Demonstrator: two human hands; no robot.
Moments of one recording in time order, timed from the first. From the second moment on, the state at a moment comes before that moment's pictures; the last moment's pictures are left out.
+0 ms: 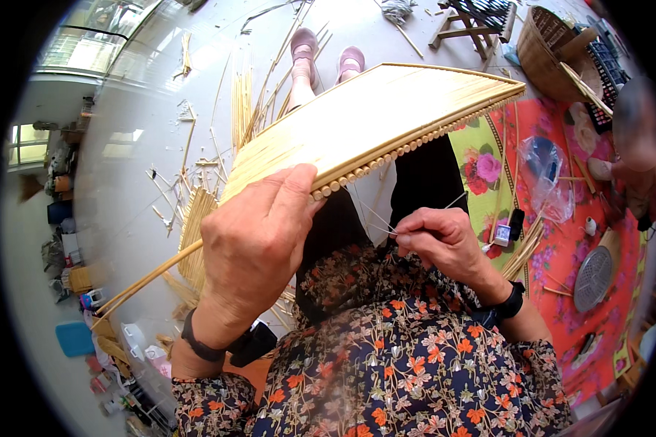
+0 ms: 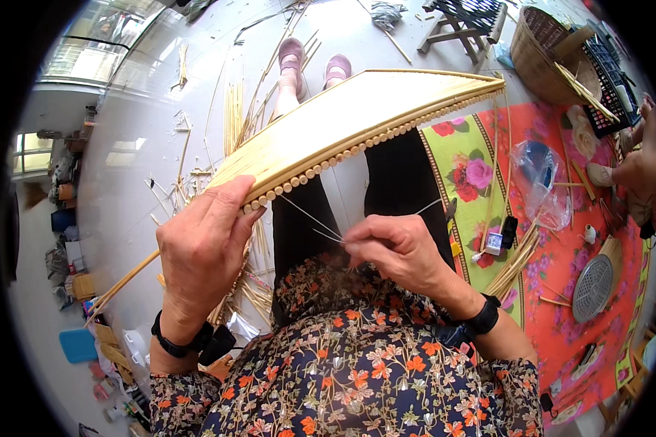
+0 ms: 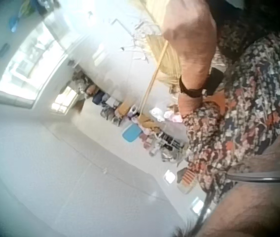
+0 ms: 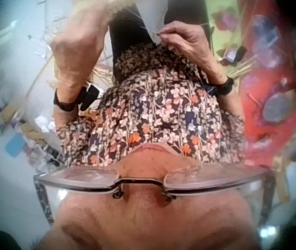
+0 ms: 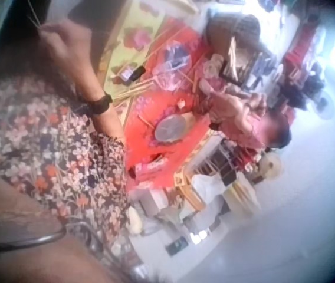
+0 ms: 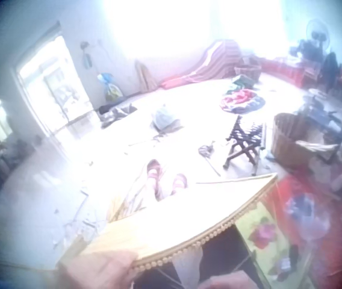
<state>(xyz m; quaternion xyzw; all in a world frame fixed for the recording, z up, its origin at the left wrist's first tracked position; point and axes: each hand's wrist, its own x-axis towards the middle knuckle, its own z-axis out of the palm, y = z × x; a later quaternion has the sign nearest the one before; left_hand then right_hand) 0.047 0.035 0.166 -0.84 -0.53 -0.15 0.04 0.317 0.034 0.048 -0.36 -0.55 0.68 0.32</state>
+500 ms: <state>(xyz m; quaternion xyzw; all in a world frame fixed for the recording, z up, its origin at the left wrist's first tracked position) 0.036 0.033 0.172 -0.82 -0.56 -0.15 -0.01 0.429 0.022 -0.047 -0.67 -0.42 0.46 0.41</state>
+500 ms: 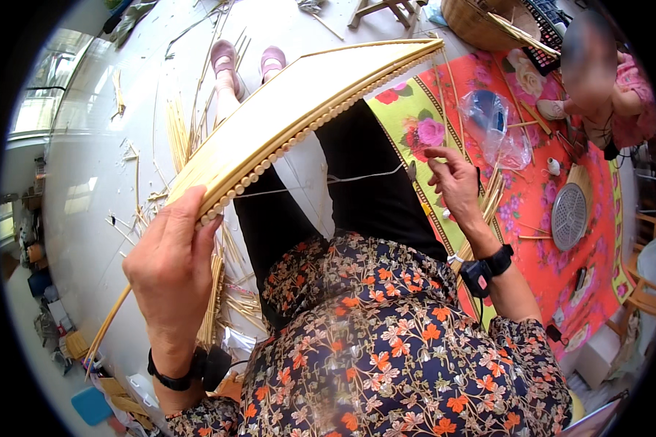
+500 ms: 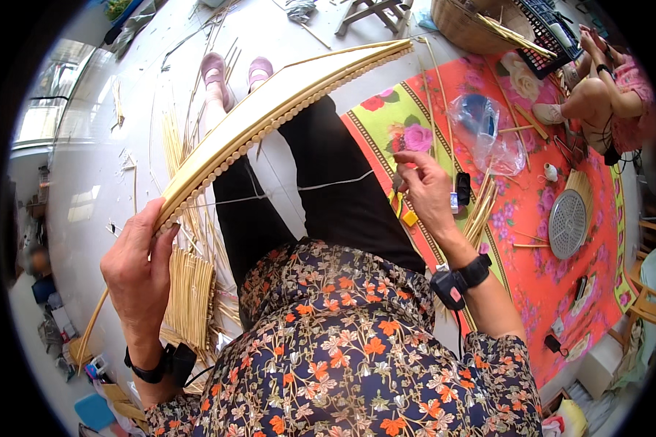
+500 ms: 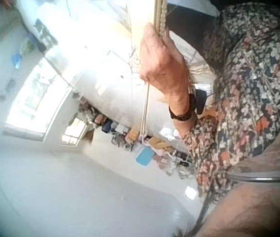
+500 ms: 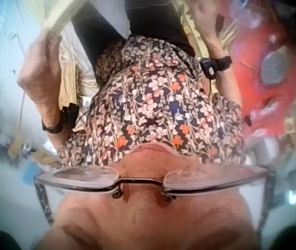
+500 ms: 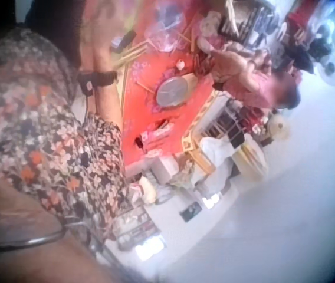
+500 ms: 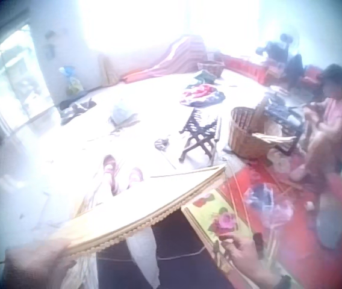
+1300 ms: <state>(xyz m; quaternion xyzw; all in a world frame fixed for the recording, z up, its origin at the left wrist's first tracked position) 0.048 0.035 0.169 -0.81 -0.57 -0.14 -0.01 0.519 -0.043 -0.098 -0.60 -0.39 0.63 0.29</state>
